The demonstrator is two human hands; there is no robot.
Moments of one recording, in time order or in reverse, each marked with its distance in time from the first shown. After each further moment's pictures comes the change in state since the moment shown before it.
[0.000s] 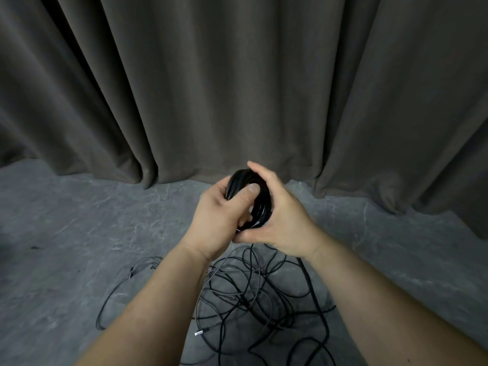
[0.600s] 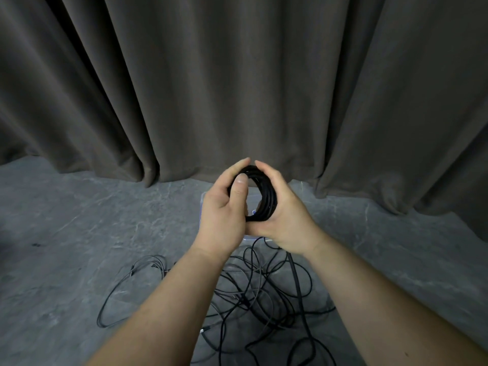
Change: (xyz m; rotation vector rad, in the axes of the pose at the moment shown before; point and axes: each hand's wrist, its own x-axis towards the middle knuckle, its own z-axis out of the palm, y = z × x) left_hand 0.000 -0.005 0.008 0.170 0.212 0.140; right_hand 0.005 0.010 0.009 0.067 0.095 0.031
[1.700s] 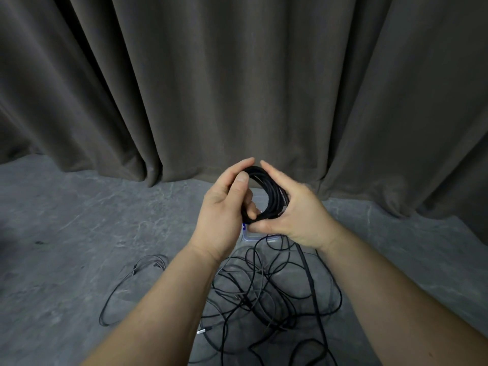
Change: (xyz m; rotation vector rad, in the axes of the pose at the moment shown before) left_hand 0.002 0.004 -0.011 -0.246 -0.090 -0.132; right_hand 0.001 -0.019 -0.021 -0.049 -0.102 0.040
